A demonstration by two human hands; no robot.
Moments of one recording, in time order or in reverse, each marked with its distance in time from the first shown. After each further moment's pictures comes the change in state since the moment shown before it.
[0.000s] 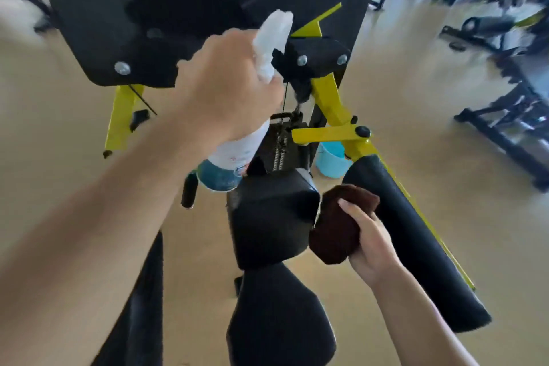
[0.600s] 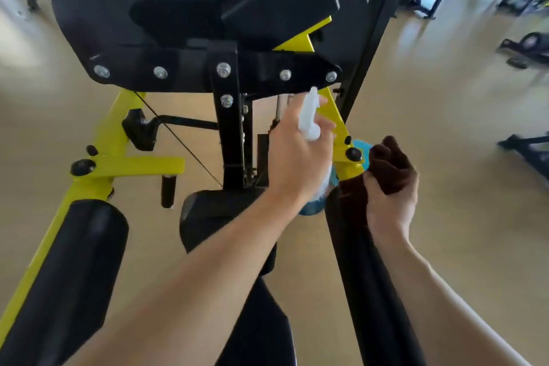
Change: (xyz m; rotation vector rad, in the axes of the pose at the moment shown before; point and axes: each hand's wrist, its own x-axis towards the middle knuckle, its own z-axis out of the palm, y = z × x) left_hand 0.005 0.089 0.185 -0.661 0.305 -0.137; right_hand 0.093 -0.117 -0.036 -0.417 0.154 -0.557
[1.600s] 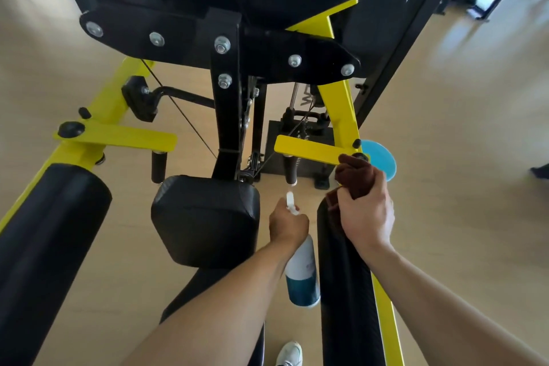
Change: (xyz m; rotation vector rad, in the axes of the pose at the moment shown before) left_hand -0.081 -0.169 0.078 0.121 0.019 -0.975; right_hand 0.040 0.029 0.016 -0.525 -0.263 -0.131
